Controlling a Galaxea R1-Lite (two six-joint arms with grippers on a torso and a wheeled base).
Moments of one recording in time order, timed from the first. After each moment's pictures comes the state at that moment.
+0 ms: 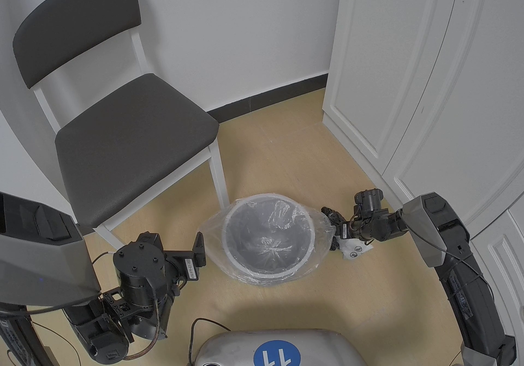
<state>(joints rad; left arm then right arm) -0.69 2.03 -0.24 -1.53 0.70 -0.21 0.18 2.95 -2.00 -0.19 -0.03 0.10</state>
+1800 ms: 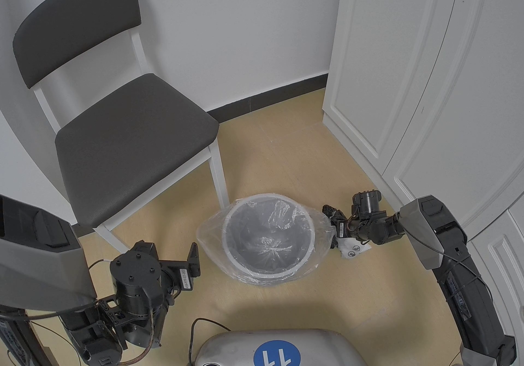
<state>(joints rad) -0.70 2.03 -0.18 -1.53 0.71 -0.21 0.19 2.97 -2.00 -0.28 -0.02 0.13</state>
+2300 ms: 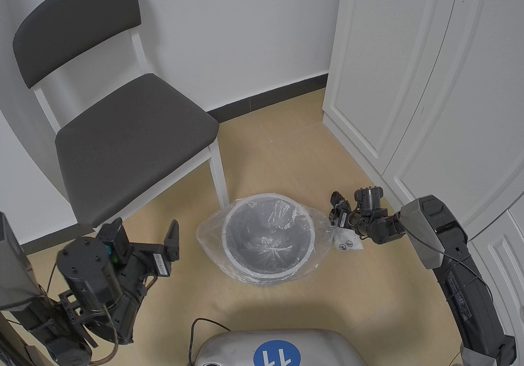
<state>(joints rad) -0.69 1.80 -0.13 -1.53 0.71 -0.10 0.18 2.97 -2.00 -0.38 -0.08 0.33</state>
